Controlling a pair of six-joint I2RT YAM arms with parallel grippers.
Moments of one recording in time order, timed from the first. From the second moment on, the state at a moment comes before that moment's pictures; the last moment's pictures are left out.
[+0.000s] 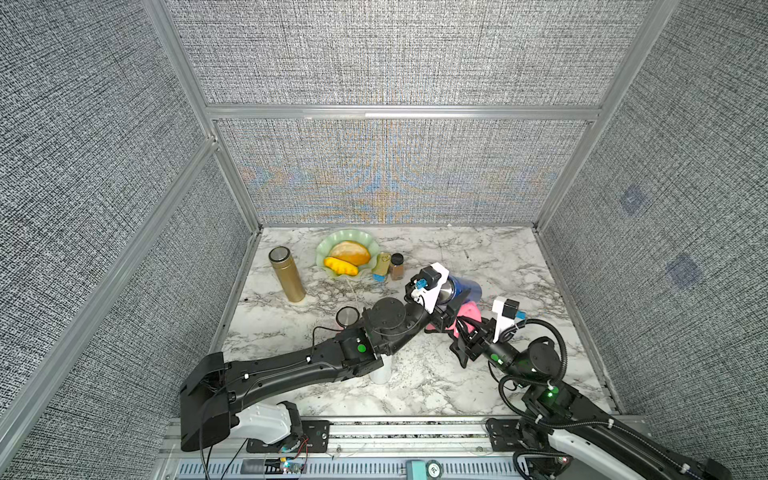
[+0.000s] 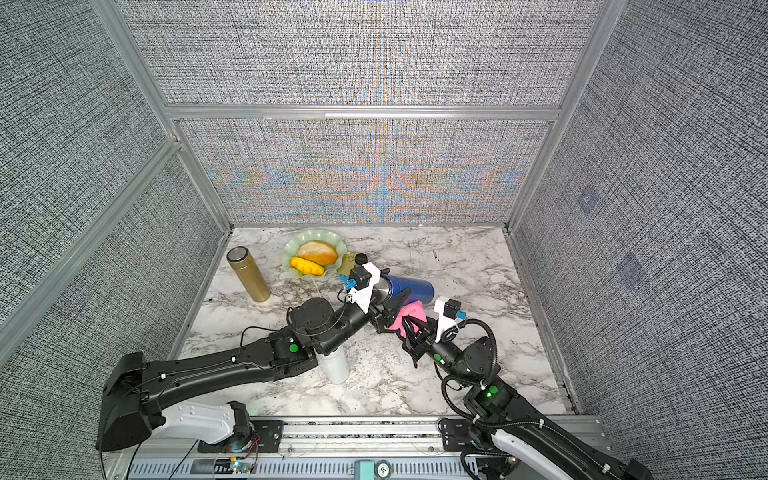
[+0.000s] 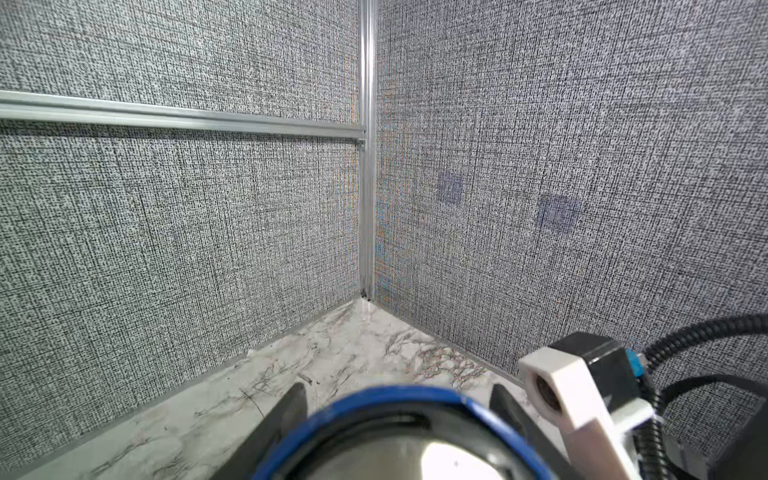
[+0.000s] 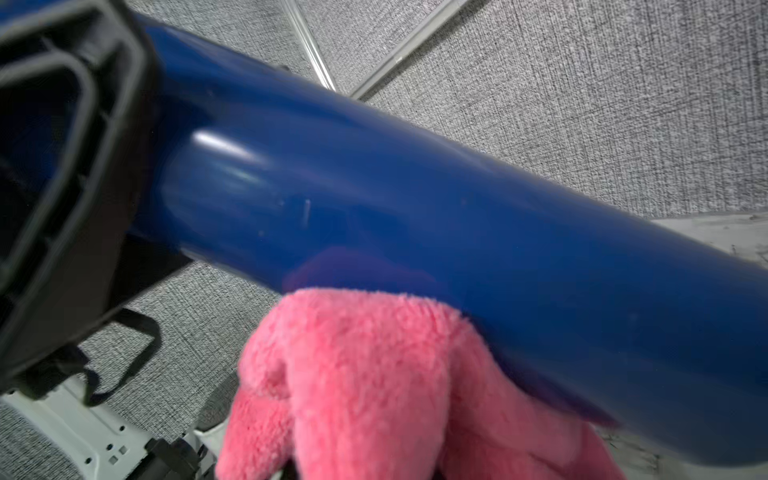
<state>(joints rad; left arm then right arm) -1.21 1.33 0.98 0.46 -0.26 -0.04 0.78 0.55 0.19 0.49 0.02 0.51</state>
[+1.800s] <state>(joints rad) -1.21 1.23 0.76 0.58 -0.18 0.16 0.84 0.52 0.29 0.42 0.24 0.49</state>
